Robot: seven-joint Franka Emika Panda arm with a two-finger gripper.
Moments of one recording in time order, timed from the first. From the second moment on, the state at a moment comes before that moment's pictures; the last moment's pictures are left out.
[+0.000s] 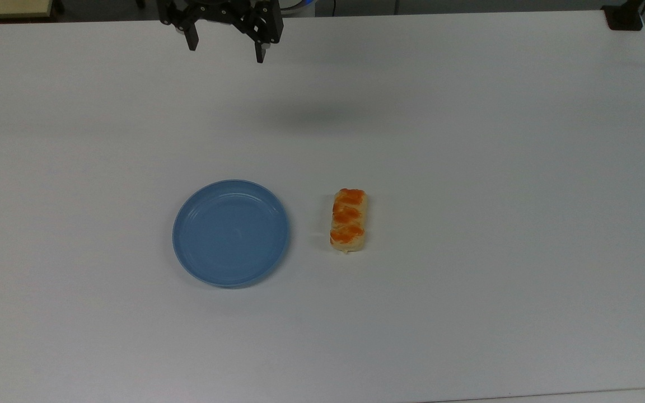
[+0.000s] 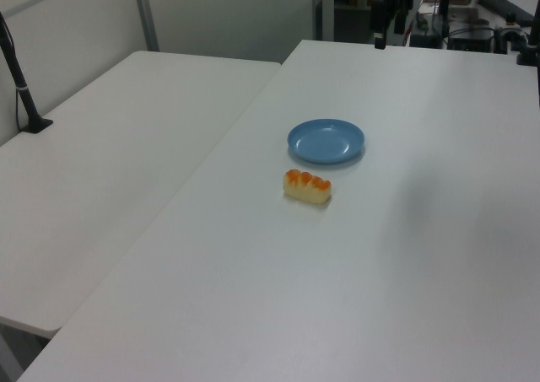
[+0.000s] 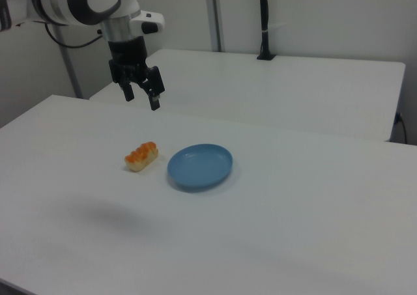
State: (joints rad) arm 0.09 0.09 -0.12 -1.53 -0.01 1.65 0.15
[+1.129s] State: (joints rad) arm 0.09 0.09 -0.12 -1.53 -0.01 1.65 0.15
